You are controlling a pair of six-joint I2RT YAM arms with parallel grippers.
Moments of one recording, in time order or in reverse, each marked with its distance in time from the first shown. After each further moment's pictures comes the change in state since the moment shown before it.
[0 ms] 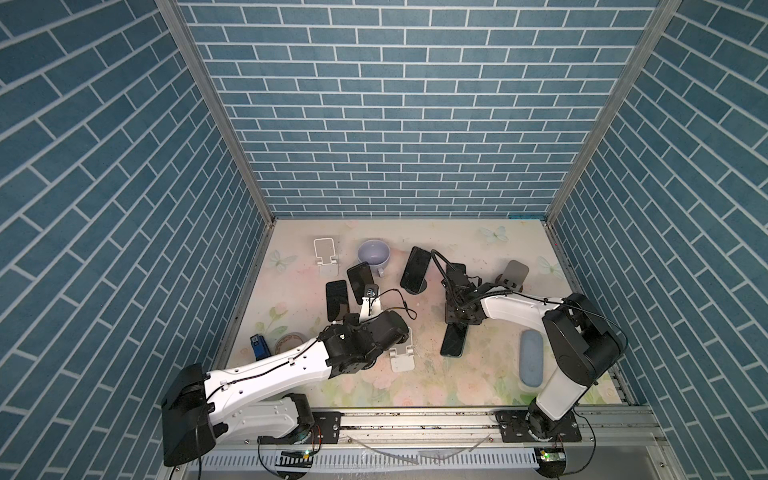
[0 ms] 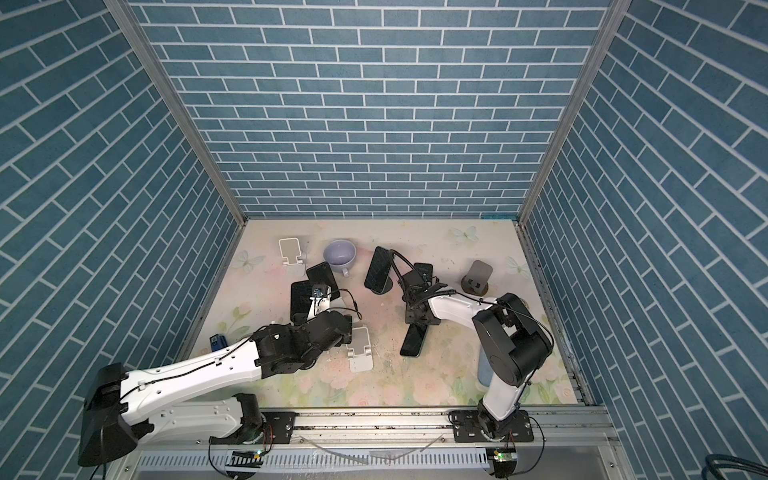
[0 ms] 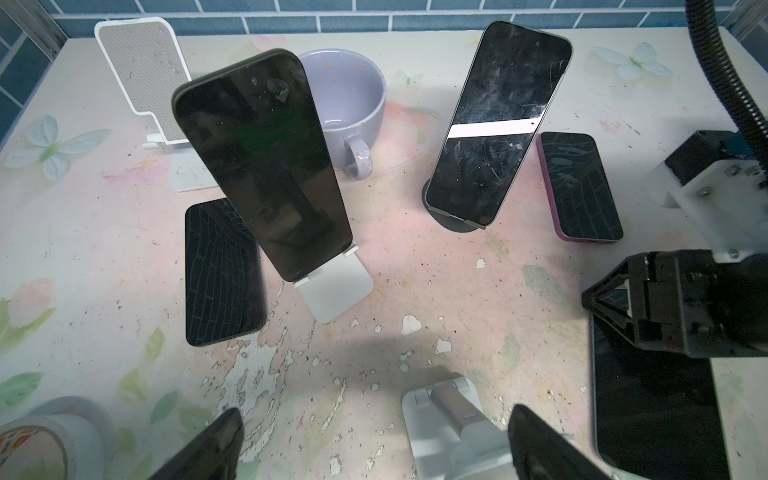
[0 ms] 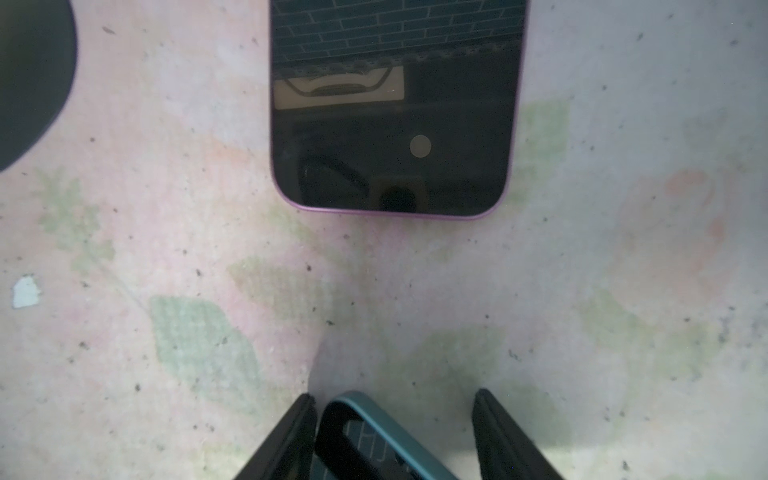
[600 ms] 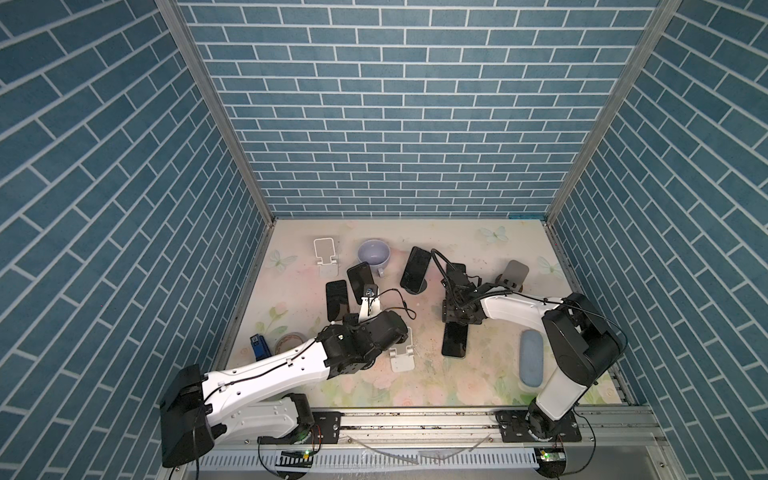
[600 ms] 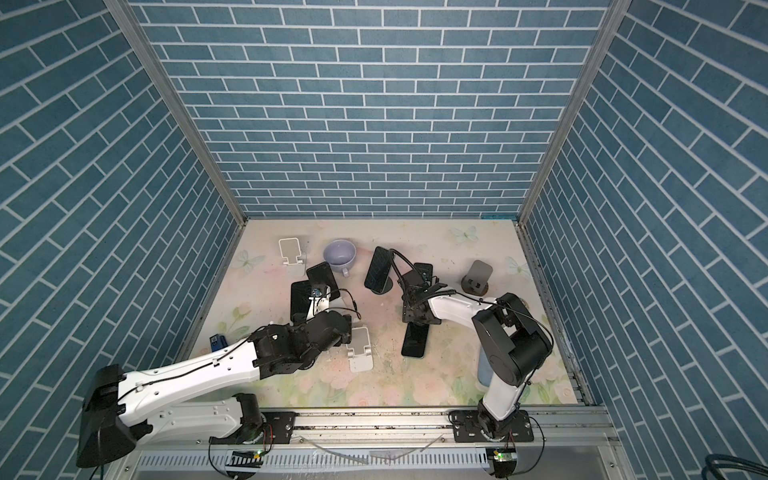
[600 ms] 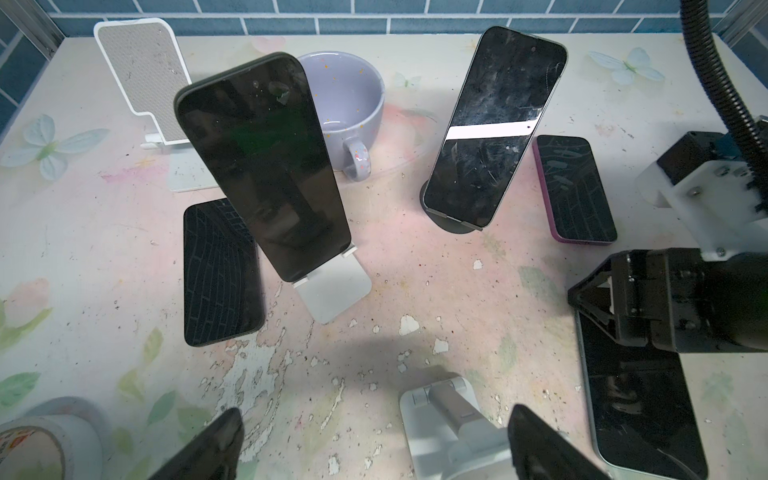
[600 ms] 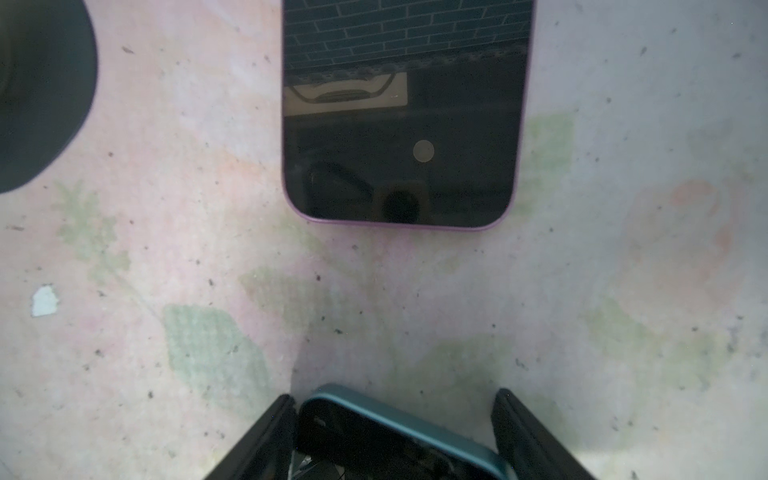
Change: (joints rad) left arm 0.000 -0.010 -0.002 0.001 0.004 0.000; right arm 0.000 0.002 -0.002 0.019 -0.003 0.004
